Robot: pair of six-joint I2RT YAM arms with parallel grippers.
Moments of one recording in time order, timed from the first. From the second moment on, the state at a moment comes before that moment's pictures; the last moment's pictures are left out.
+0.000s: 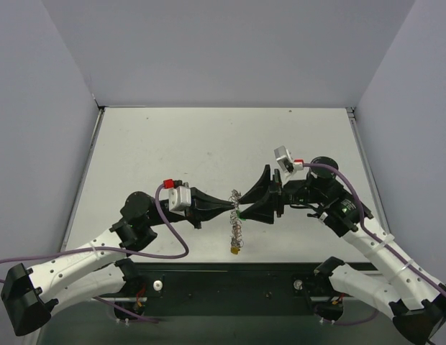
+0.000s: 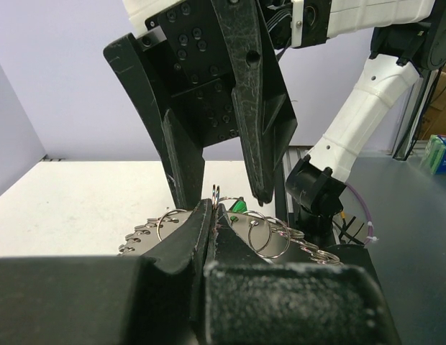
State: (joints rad) left arm -0.91 0.86 0.60 0.60 0.55 -0.12; right arm 0.62 0.88 0.88 -0.12 -0.95 0.20
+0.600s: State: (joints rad) left arm -0.91 0.87 0.60 0.60 0.54 -0.12; right arm 0.65 0.89 0.88 -0.25 -0.86 0.12
